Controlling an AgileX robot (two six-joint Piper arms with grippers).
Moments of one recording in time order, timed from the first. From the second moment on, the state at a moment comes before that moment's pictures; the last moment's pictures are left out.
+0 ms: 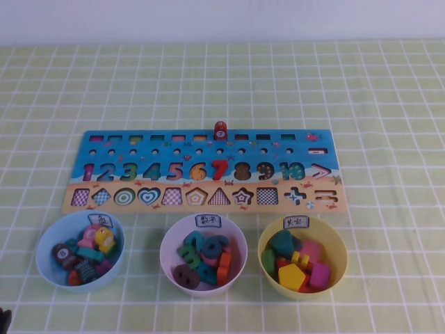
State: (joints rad) right arm 0.11 1.21 -1.12 0.23 1.10 -0.18; left arm -0.11 -0.01 0.03 -0.06 0.37 0.26
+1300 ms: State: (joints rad) right arm 0.56 2.23 -2.17 0.06 1.24 -0.26; left arm -0.11 -0.01 0.03 0.03 0.37 0.26
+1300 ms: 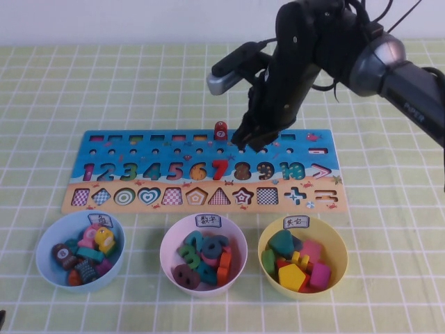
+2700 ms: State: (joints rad) right arm 0.60 2.40 -2.18 0.14 0.99 -0.40; left arm -0.11 -0.01 0.03 0.03 0.37 0.26
